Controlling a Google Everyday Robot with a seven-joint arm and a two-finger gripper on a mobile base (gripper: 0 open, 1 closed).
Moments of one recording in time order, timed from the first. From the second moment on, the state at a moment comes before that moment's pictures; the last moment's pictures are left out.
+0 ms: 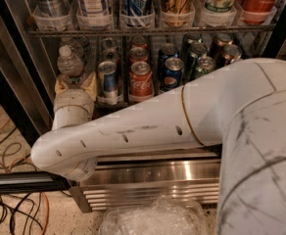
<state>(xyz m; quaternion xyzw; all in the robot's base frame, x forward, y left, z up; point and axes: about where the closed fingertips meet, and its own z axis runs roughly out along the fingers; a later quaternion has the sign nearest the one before) 0.634 0.179 0.854 -0.04 0.70 0.04 0.71</state>
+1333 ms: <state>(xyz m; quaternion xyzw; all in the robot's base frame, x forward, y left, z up) 0.623 0.172 0.866 -0.04 0.68 0.02 0.73</state>
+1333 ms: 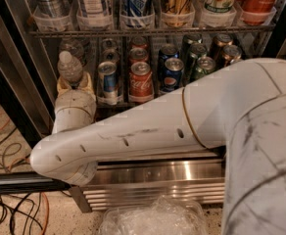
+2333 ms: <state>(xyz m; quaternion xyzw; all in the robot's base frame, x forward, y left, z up) 0.604 0.170 0.899 -0.04 0.65 0.03 0.76</state>
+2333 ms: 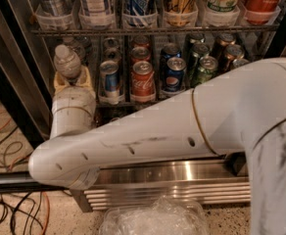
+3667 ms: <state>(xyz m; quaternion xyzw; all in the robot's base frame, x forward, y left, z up) 0.554 0.071 0.984 -0.05 0.63 0.12 0.76</state>
